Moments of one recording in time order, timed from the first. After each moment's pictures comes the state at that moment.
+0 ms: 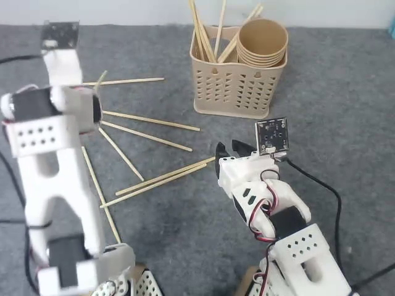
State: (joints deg) left arm -17.4 -11.0 -7.2 96.6 -3.1; right arm -28.8 -64.8 71.7 32.5 -16.4
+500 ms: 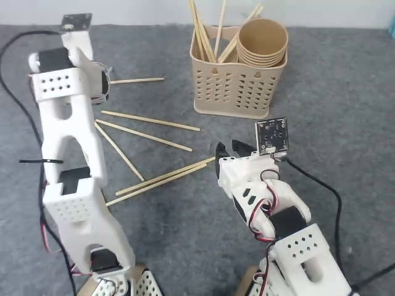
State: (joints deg) left arm -17.4 27.6 -39.0 98.7 -0.3; right arm -28.8 -64.8 71.7 32.5 -16.4
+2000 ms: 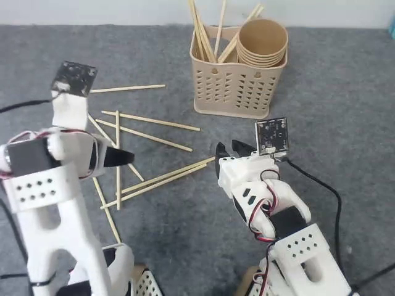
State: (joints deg) left arm -20.4 -33.4 14.7 98.2 -17.6; right arm -28.9 -64.8 71.7 32.5 -16.4
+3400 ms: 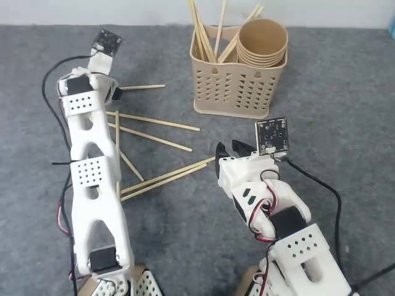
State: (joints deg) left arm -19.6 82.9 -90.4 73.9 -30.3; right arm -28.9 -64.8 71.7 32.5 -16.4
